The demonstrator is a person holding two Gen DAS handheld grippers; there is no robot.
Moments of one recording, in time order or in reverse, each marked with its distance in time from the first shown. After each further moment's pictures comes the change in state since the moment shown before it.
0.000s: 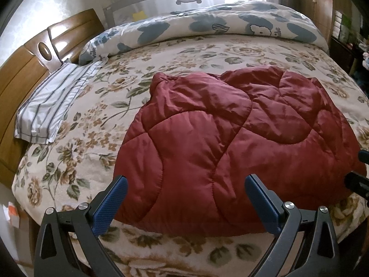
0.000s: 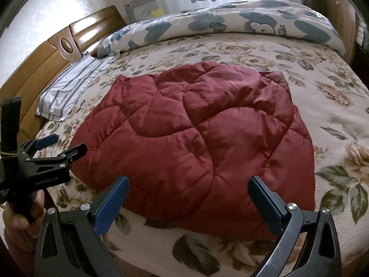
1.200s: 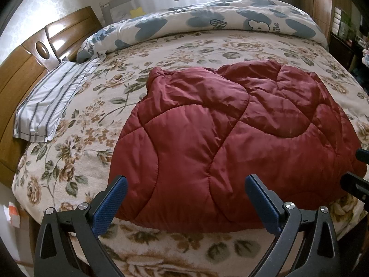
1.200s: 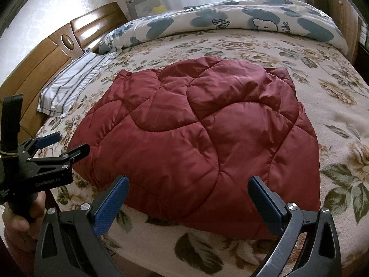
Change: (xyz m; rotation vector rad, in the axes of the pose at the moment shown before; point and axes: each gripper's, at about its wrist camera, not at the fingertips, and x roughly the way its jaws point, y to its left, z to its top) left arm 0.003 -0.003 -0.003 0.017 0.025 -0.007; right arm 0.008 0.005 -0.004 -0.010 0.024 0.012
